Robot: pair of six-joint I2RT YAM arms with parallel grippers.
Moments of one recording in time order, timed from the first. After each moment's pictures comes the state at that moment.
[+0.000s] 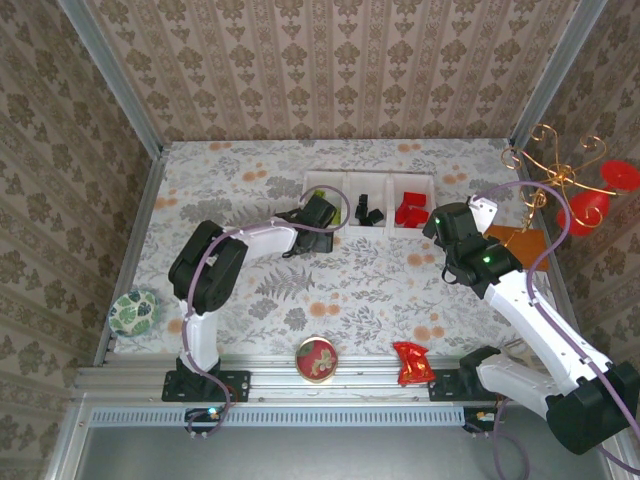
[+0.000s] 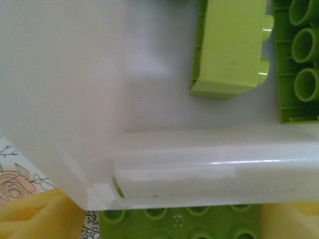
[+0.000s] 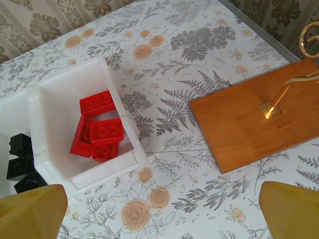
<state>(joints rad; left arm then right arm) -0.71 1.98 1.25 -0.37 -0.25 -0.49 0.36 1.02 0.88 -0.65 0.61 0.71</state>
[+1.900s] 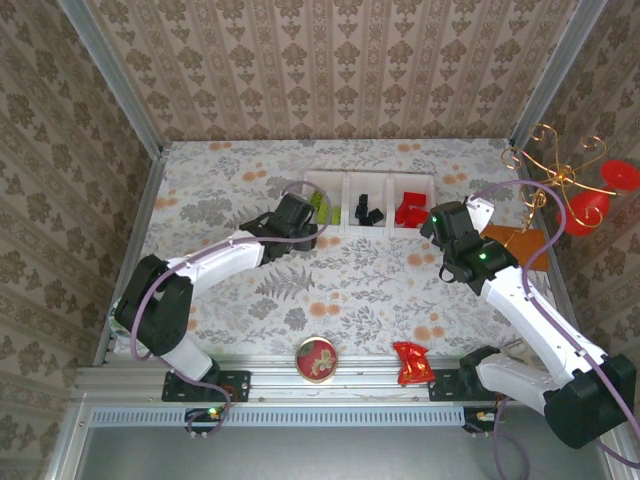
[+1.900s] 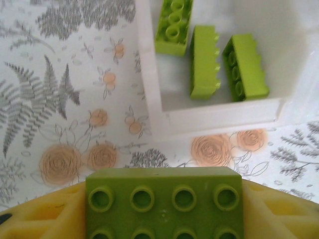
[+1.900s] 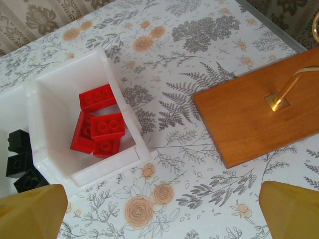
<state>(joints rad) -0.71 1.60 1.06 -0.34 -0.26 -0.36 0.36 1.05 0.88 -0.64 0.59 0.74</state>
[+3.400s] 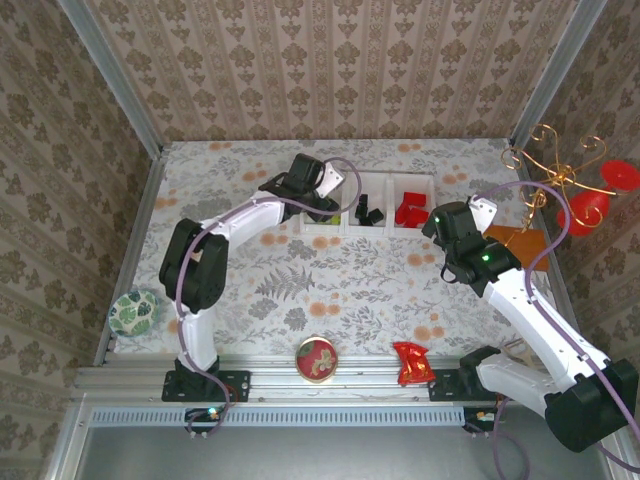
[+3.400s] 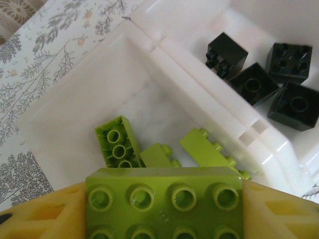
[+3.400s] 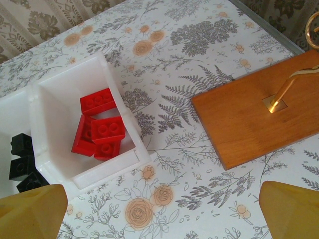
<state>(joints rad) -0.61 1.96 1.50 -0.37 0.01 0.31 0.35 1.03 0.88 -0.65 0.59 0.74</state>
